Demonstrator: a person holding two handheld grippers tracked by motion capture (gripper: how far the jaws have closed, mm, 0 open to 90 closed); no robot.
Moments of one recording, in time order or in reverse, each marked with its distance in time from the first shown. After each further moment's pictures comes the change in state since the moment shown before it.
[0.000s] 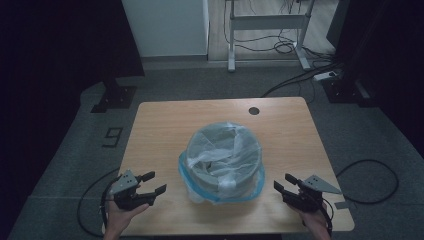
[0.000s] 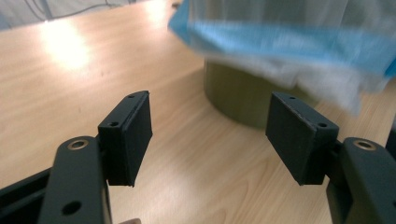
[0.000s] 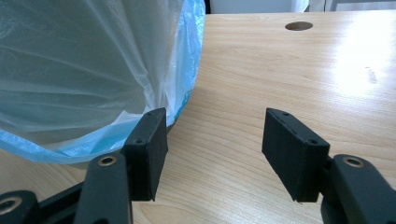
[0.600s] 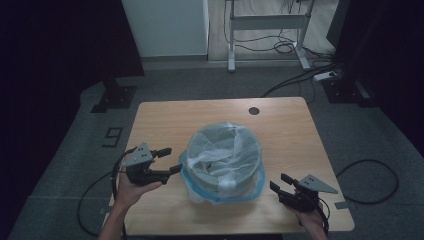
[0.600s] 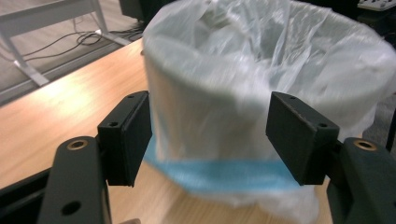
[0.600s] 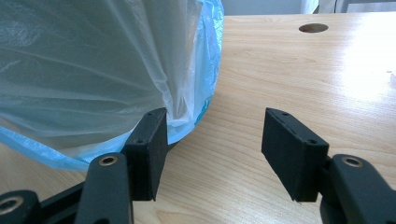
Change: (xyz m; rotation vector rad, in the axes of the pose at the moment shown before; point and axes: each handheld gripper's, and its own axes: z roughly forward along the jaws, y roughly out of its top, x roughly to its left) left arm -0.010 0.096 0.011 -0.034 -0.092 0.118; right arm 0.010 0.003 0.005 -0.003 0.031 -0.001
